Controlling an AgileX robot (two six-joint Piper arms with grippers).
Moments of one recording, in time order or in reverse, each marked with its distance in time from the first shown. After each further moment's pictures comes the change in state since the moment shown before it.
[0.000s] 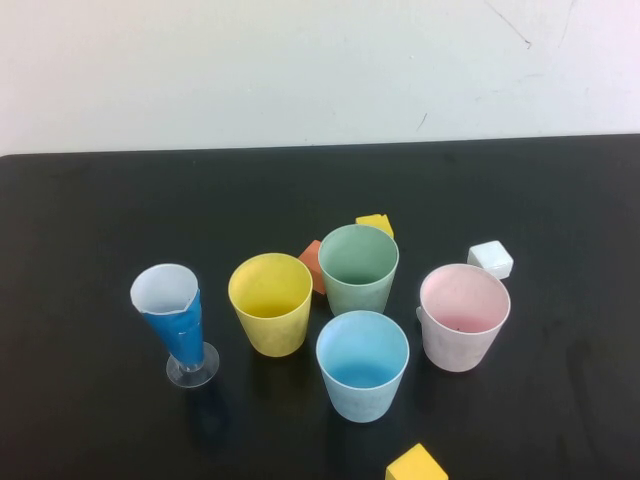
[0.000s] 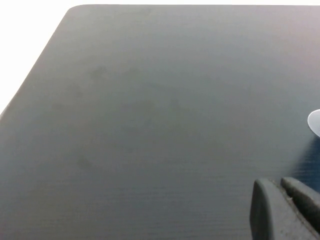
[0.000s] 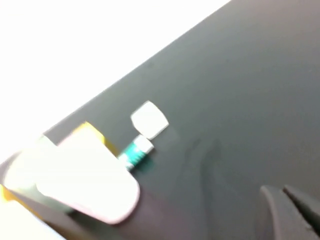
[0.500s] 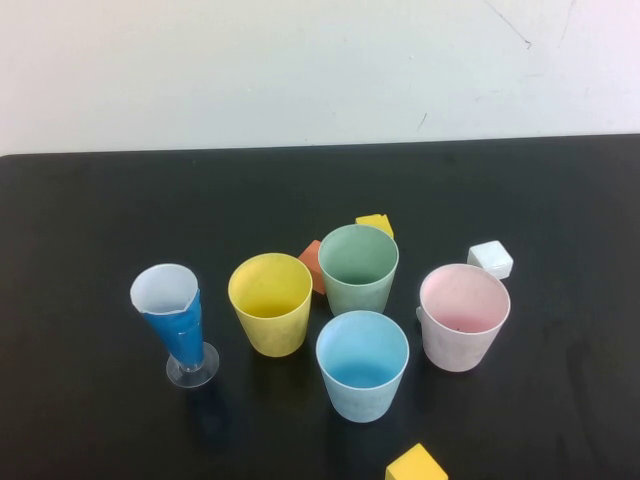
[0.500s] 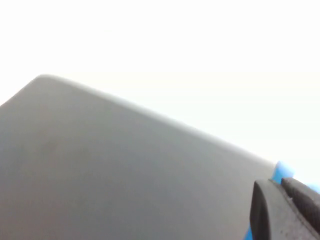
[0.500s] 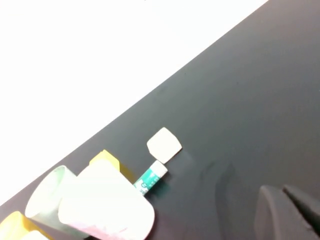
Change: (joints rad) right arm 0.000 0.000 0.000 0.046 -0.064 0.020; left arm 0.000 0.000 0.002 -0.221 -0.321 -0.164
